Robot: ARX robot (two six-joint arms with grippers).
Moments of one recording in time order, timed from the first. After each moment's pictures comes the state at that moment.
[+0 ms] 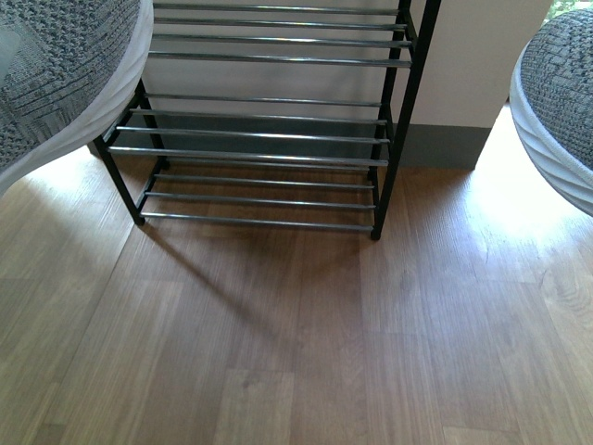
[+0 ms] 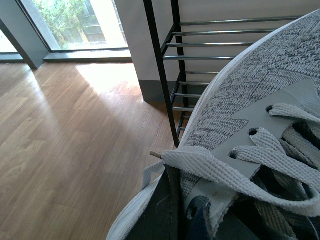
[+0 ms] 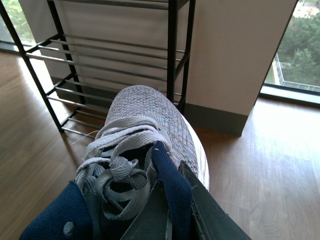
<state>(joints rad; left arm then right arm) -0.48 0.98 0.32 0.39 -0.66 -0.04 0.00 0.41 0.28 -0.01 -0.26 -0.07</state>
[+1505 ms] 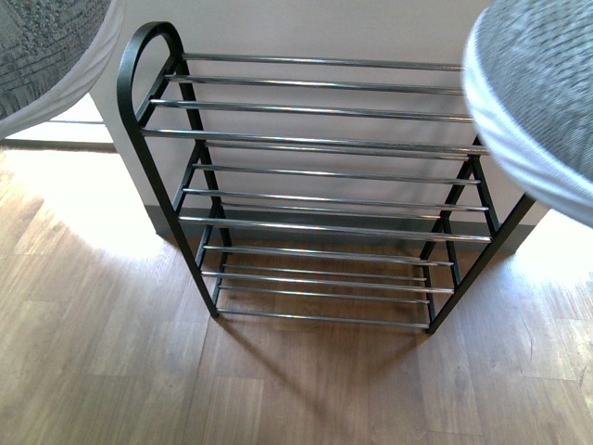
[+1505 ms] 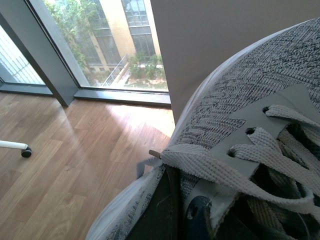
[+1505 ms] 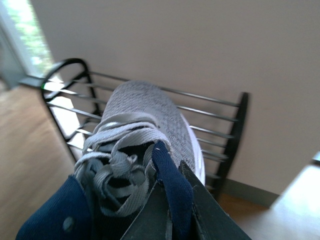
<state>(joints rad) -0.48 0.98 0.32 0.39 -0.68 -0.04 -0.01 0.46 0.30 -0.04 -0.44 -0.07</state>
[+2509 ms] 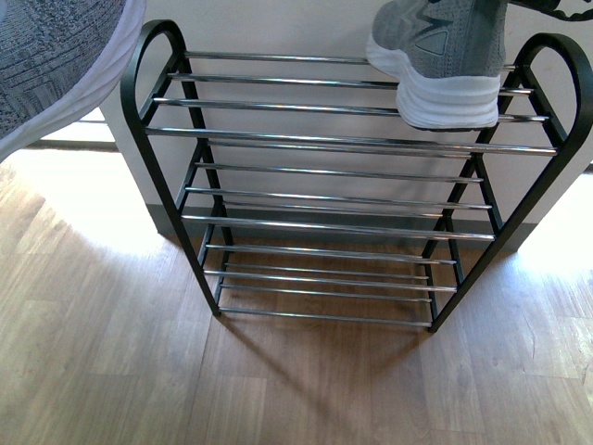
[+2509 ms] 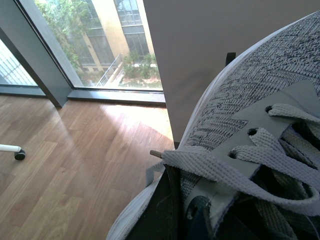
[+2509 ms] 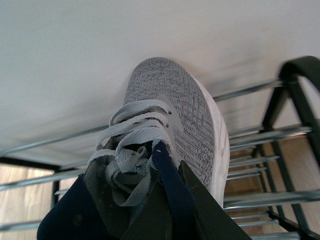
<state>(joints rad) -0.48 0.98 0.32 0.39 -0.67 -0.04 0.17 1.99 1.34 0.14 0.11 0.48</state>
